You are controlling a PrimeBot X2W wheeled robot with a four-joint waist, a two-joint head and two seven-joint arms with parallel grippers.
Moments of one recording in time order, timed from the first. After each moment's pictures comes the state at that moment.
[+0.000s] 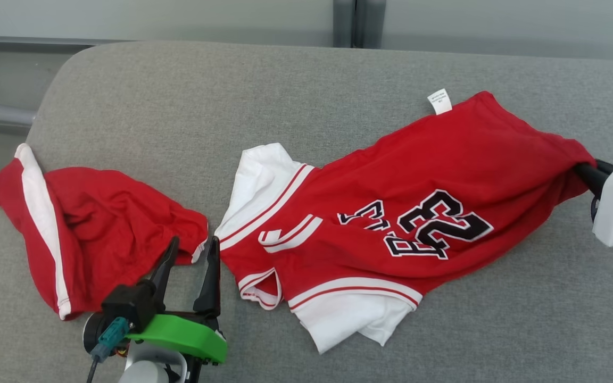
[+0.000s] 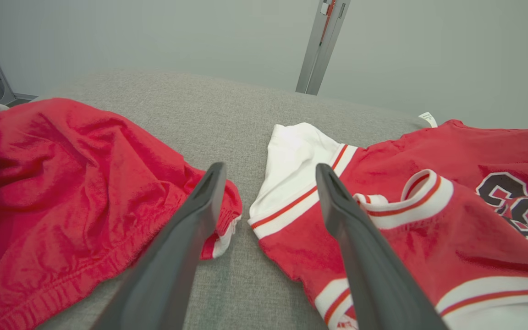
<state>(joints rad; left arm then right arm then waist) -0.12 0.08 -0.23 0.29 -0.36 -0.09 -0.26 -0.34 -0.51 -0.01 -0.05 0.59 0.13 0.76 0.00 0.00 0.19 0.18</state>
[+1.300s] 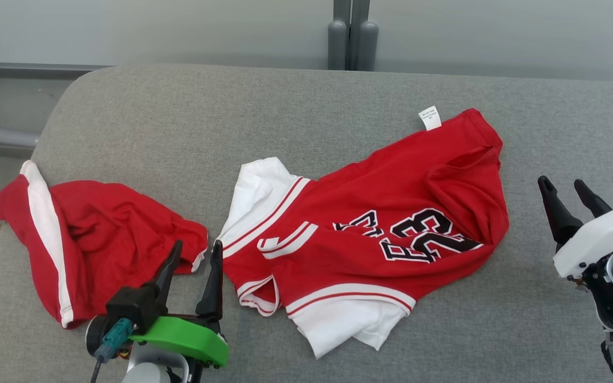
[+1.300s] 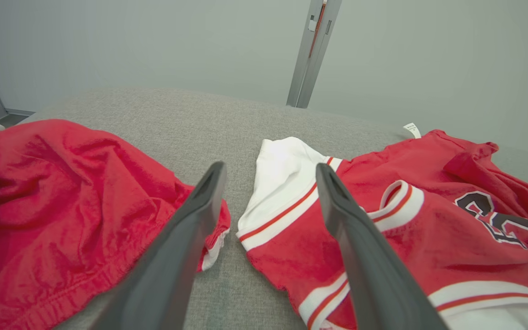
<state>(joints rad) -0.12 0.06 -0.21 0.32 -0.32 -0.11 -0.26 -0.23 -0.26 -0.11 0.15 0.50 0.13 0.27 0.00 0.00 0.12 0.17</state>
